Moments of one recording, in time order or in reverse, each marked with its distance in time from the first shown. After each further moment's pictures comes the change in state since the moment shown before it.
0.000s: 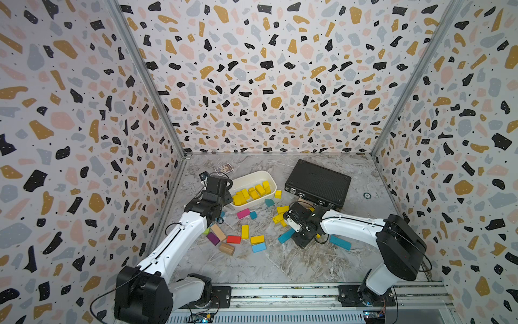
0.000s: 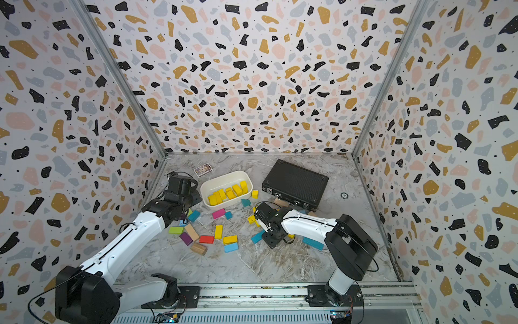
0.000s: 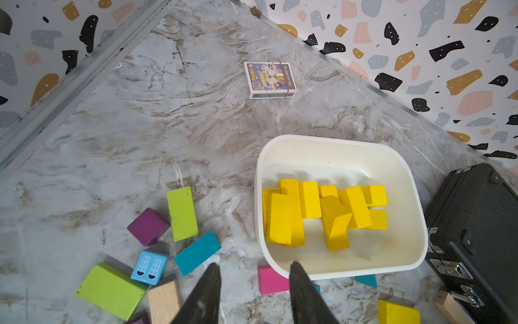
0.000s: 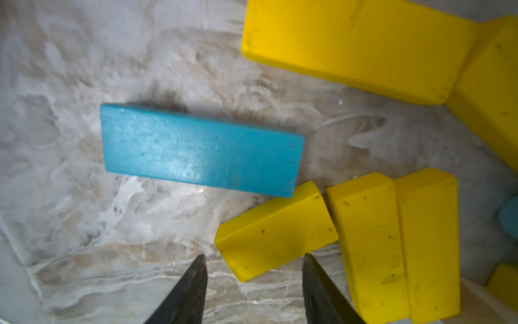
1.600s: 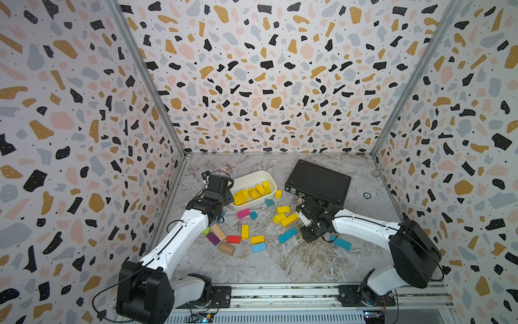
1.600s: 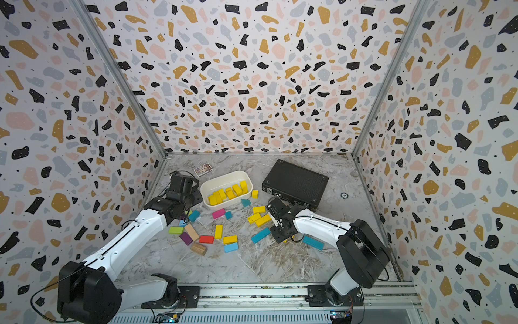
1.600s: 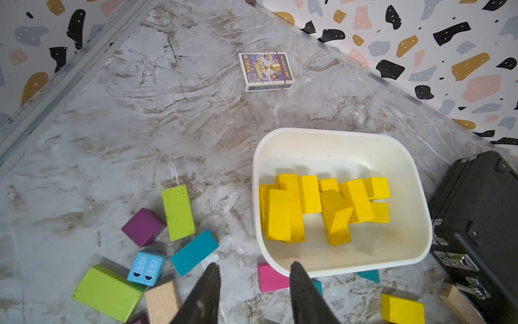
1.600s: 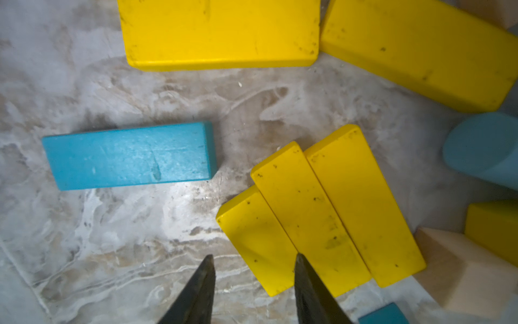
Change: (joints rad) left arm 0.000 0.030 0.010 -0.003 0.019 0.021; right arm -0.117 -0.099 -0.092 0.037 -0.023 0.052
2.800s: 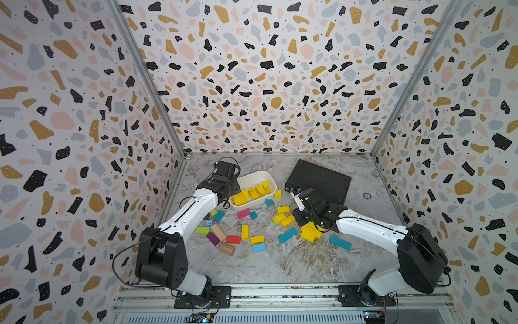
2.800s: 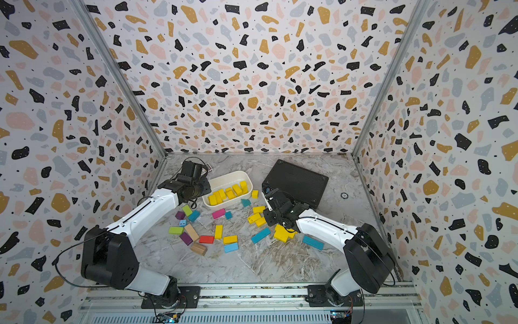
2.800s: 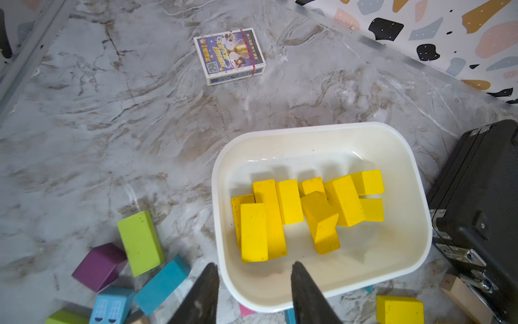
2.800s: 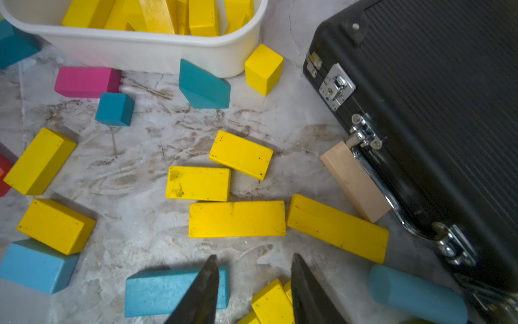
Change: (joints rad) left arm 0.000 0.220 0.185 -0.049 0.089 0.090; right arm -0.005 -0.065 0.002 0.346 0.098 -0.031
